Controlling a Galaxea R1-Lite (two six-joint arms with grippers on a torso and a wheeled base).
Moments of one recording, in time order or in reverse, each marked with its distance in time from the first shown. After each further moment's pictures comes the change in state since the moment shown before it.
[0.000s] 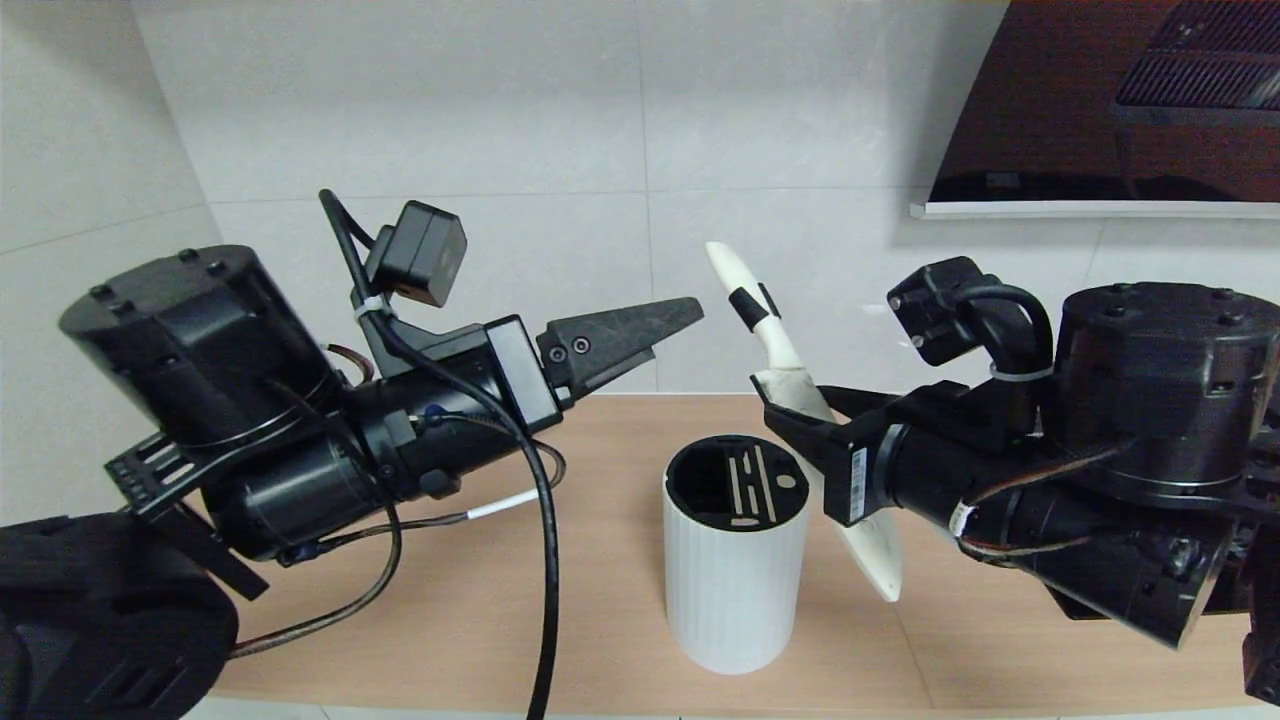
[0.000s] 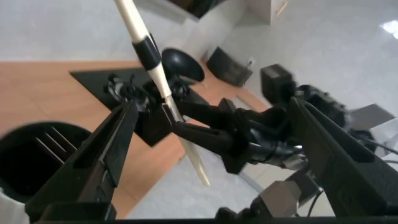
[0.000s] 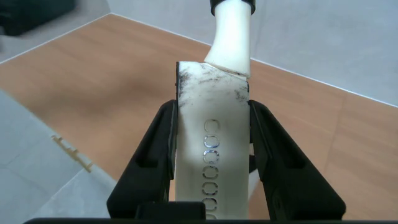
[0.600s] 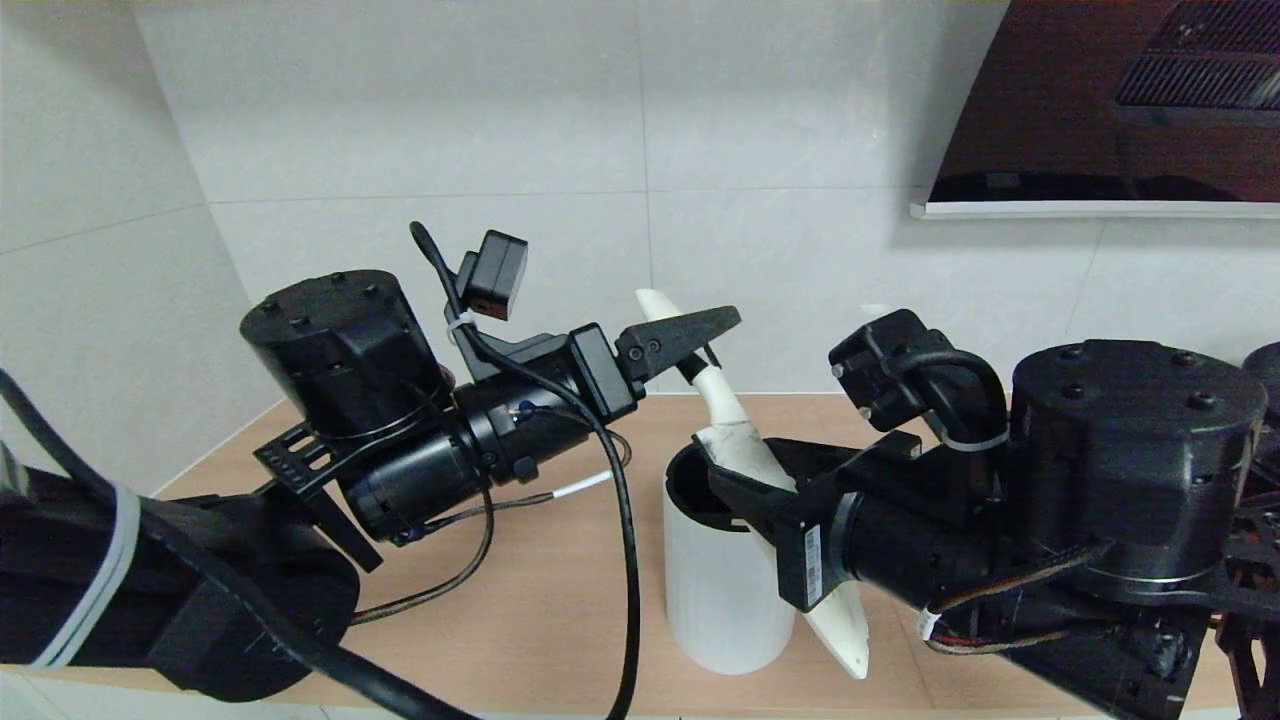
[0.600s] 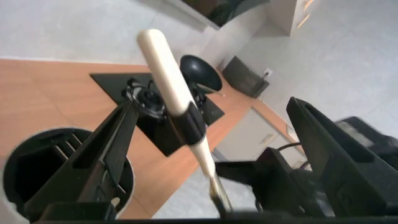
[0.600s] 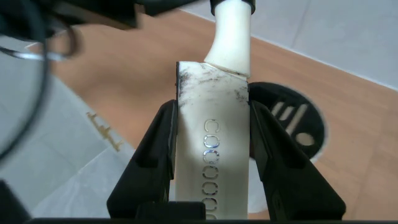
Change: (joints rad) left arm -0.033 0.147 -0.074 -0.045 0.107 0.004; right arm 0.120 0.024 0.018 -0.004 -0.006 0.031
